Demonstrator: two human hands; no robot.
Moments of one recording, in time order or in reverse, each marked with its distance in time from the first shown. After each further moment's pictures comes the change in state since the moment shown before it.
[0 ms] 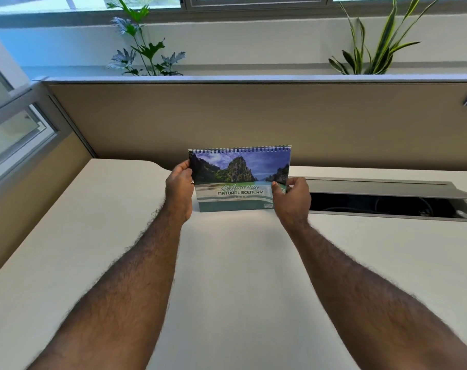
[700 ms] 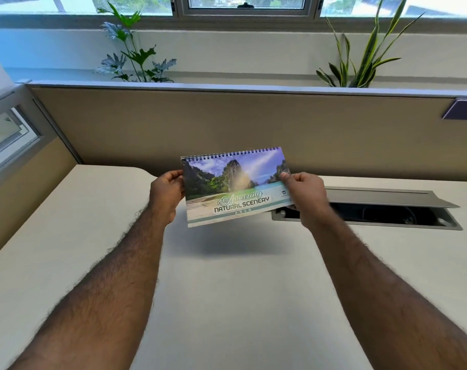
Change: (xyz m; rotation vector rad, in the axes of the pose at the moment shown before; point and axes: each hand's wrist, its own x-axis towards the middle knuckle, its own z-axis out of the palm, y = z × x) left_hand 0.025 -0.003 -0.012 0.190 -0.008 -0.006; right_hand 0.023 -0.040 -0.057 0.266 -0.235 0.235
